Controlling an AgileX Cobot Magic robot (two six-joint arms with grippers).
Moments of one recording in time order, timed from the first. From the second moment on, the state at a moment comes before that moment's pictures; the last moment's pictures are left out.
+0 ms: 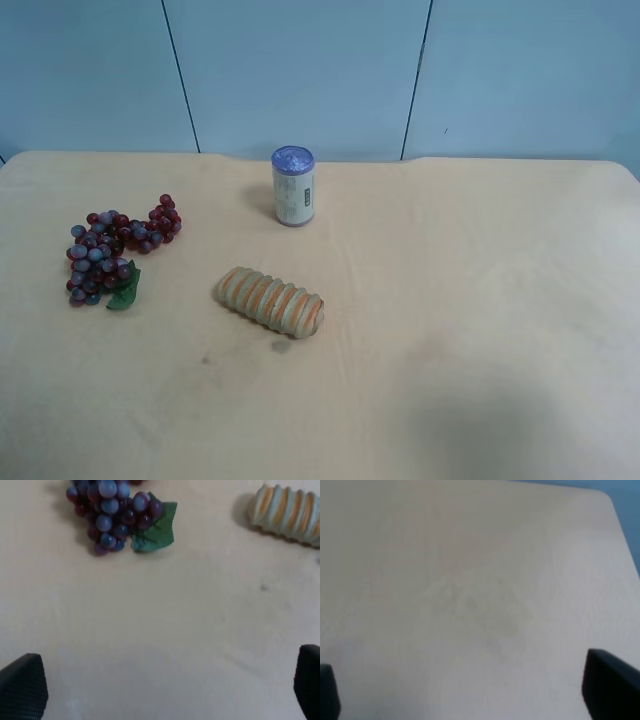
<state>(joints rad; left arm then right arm) -0.17 0.22 -0.51 -0.04 1.05 -0.01 0.08 0.00 -0.50 -0.07 1.07 0.00</state>
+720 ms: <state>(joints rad) -0.01 0.00 -0.50 -0.04 1.05 -0.01 0.08 0.00 -0.50 -0.07 1.07 0.00</state>
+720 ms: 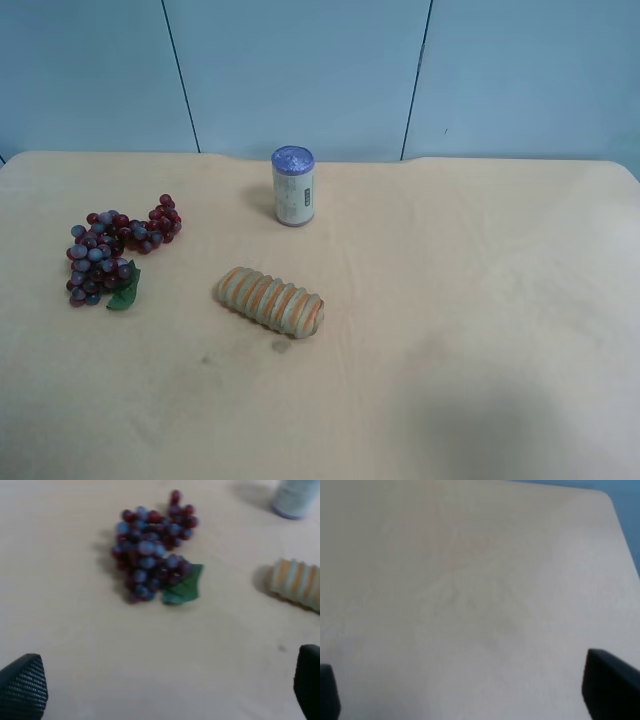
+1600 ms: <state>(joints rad) 0.01 0.00 -0.50 -0.04 1.05 -0.01 0.08 0.00 -0.50 -0.07 1.07 0.00</state>
